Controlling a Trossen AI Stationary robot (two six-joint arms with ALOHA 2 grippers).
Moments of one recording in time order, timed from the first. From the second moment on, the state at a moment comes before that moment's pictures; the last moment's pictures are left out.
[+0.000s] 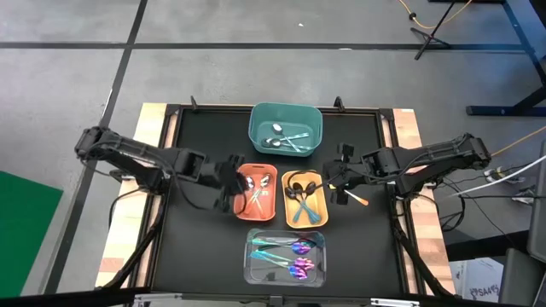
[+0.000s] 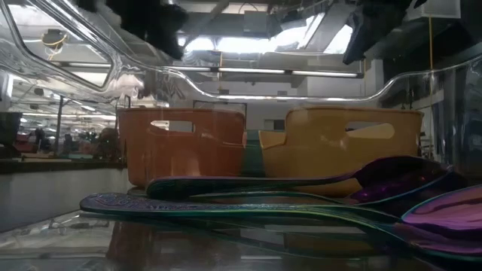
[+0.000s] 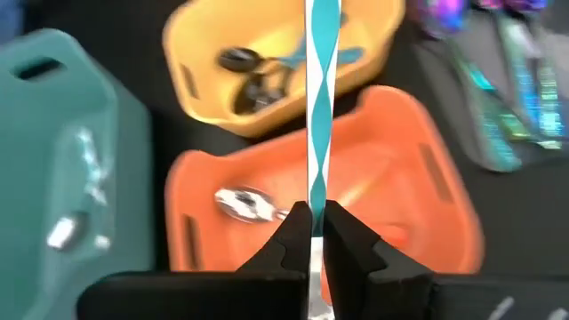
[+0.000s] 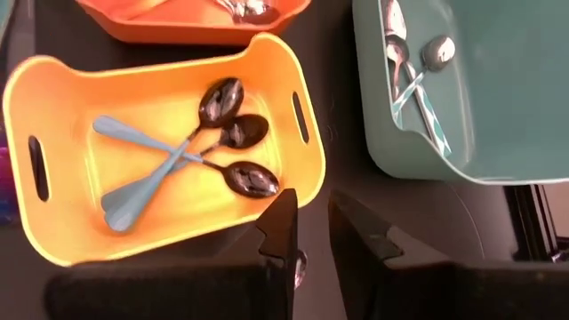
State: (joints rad) left arm -0.19 1.31 1.04 -0.60 -0.19 0.20; right arm 0.21 1.29 1.19 -0.98 0.35 0.19
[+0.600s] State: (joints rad) left arm 0.22 1.38 1.04 -0.16 0.02 0.66; right arm 0.21 1.24 1.19 -0.99 0.30 0.21
